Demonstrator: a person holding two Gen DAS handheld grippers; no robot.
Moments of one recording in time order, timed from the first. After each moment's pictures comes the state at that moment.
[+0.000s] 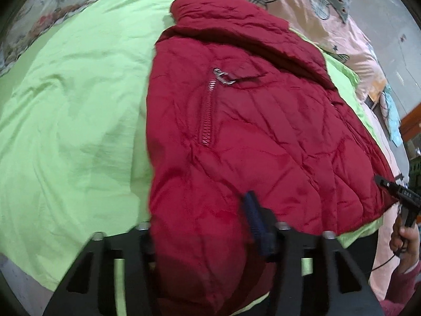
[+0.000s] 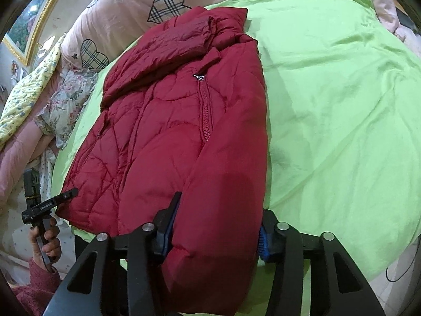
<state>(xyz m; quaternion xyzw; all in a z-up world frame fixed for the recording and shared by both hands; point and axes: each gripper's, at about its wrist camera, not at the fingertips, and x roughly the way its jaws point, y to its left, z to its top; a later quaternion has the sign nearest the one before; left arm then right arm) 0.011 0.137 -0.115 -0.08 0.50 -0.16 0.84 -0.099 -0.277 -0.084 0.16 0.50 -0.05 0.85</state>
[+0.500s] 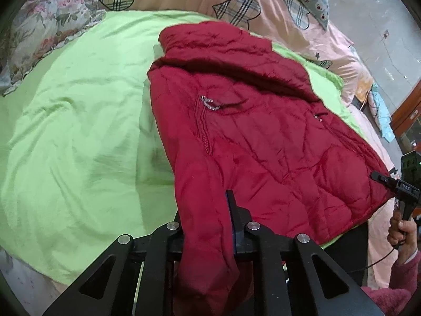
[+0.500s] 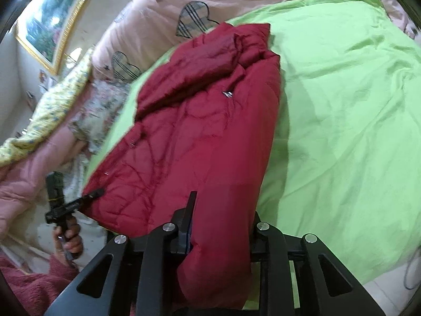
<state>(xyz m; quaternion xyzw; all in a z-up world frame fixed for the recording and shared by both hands) -0.014 0.150 -0.077 -0.08 0.46 -0.19 0.87 -0.121 -0.285 -0.058 0.21 0.45 0.04 0.87</state>
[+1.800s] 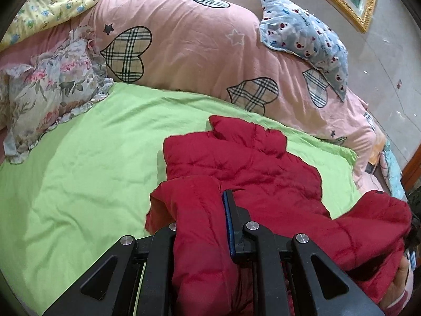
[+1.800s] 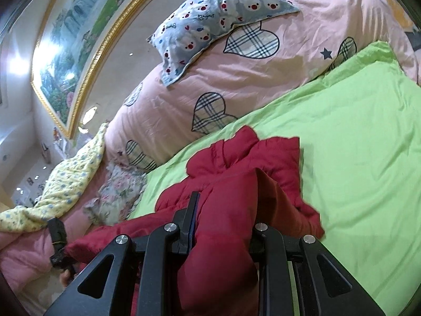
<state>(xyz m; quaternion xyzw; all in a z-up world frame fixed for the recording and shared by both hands) 0.105 0.132 0.015 -0.11 0.34 -0.12 0.93 0.022 -0.321 0.038 0.23 0.28 0.01 0.93</state>
